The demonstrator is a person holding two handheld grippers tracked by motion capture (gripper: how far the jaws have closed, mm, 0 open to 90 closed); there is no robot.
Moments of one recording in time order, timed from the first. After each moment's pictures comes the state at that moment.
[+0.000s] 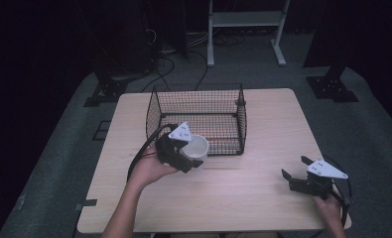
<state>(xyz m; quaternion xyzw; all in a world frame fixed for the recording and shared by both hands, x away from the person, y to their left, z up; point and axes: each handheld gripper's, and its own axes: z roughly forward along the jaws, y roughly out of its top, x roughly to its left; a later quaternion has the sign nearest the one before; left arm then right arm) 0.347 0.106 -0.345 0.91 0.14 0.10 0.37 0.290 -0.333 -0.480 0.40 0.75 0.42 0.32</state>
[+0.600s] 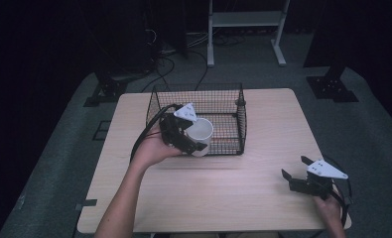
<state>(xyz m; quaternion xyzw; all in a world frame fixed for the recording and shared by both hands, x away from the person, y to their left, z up) 0.381 0.091 -0.309 0.91 0.13 0.10 0.37 0.290 -0.333 -0.480 0.40 0.75 0.42 0.32</state>
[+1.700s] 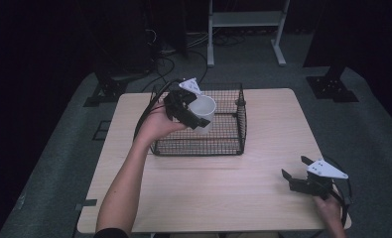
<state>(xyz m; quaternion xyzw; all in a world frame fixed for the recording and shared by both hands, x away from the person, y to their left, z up) 0.432 0.083 -0.275 0.91 0.15 0.11 0.37 0.290 -0.333 -0.480 0.40 0.75 0.42 0.32</state>
